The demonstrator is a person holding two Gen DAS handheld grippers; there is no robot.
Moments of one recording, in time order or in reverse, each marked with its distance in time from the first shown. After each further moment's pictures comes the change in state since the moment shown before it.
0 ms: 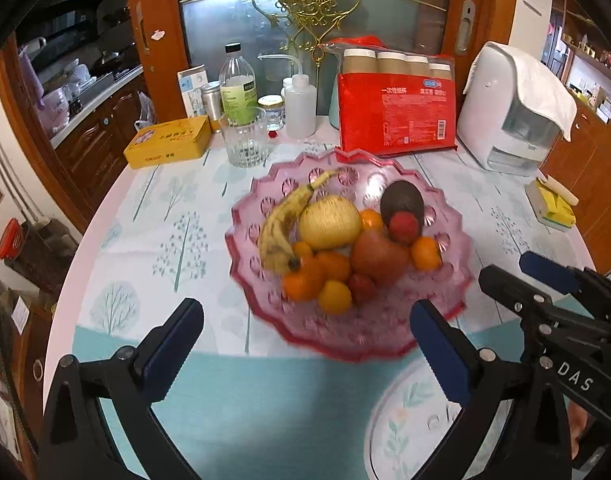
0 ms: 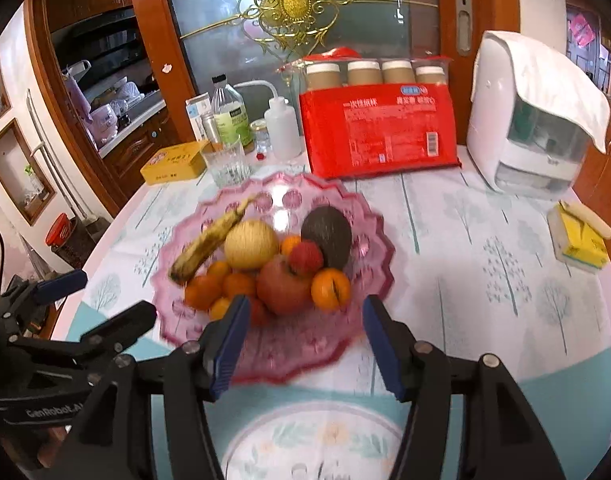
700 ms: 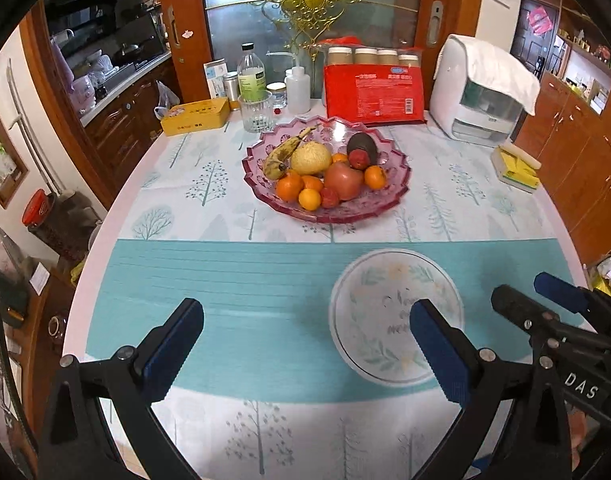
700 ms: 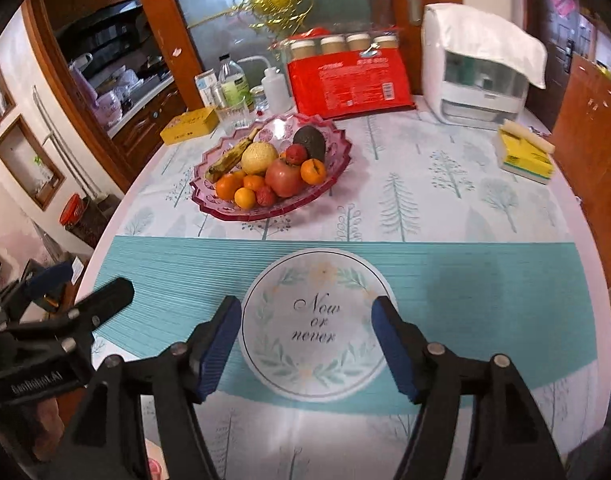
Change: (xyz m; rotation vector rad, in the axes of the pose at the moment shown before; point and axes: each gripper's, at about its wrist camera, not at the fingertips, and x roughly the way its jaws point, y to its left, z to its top) left arm -0.148 -0.041 -0.107 -0.021 0.028 0.030; right arm -0.144 -0.008 -0.104 0.070 0.073 -0.014
